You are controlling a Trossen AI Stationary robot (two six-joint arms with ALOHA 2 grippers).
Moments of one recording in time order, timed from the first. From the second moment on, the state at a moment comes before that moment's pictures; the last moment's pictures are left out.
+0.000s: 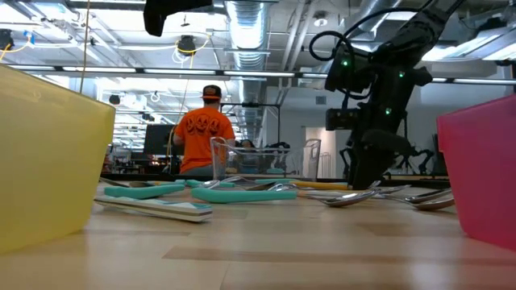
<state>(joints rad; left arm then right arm) -0.20 1.00 0.69 0.24 -0.51 -0.31 -0.17 1.63 0.76 -0.30 0.07 -0.03</state>
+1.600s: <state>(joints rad) -0.12 1.00 0.65 0.31 -0.47 -0.33 0.00 1.33 0.76 0.41 0.10 0.11</state>
